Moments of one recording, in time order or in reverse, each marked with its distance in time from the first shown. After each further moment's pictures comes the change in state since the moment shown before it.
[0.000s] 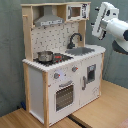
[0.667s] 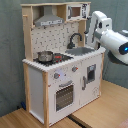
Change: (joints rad) arm -0.016 -0.030 0.154 0.106 -0.003 -0.063 -0.050
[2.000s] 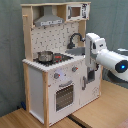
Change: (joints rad) arm 0.065 -0.008 0.216 0.008 0.171 -0.214 -0.033
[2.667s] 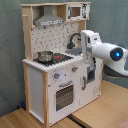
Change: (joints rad) arm -0.053 0.084 -0.009 0.029 0.158 -0.002 -0.127
